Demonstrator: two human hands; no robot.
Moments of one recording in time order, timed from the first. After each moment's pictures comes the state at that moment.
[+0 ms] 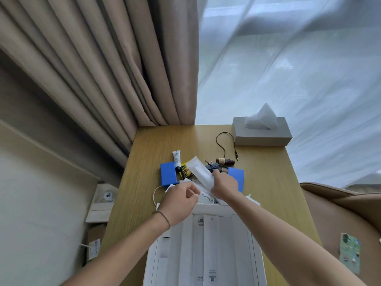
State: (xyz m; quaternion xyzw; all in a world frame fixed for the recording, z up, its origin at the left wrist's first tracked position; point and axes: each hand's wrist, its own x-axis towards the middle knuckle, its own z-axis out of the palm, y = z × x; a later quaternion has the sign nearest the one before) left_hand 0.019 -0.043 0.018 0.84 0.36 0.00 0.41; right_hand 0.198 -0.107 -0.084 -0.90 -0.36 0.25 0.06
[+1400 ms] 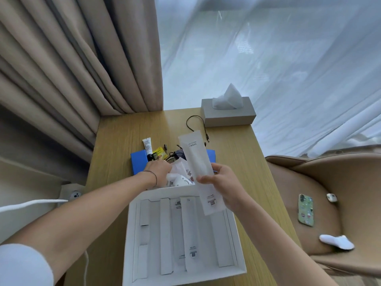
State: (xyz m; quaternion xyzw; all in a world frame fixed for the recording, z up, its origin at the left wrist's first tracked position) left_hand 0.085 0.014 -0.064 0.96 0.15 -0.25 0.03; right_hand 0.154 -0.211 0.013 -0.70 -0.08 0.42 0.57
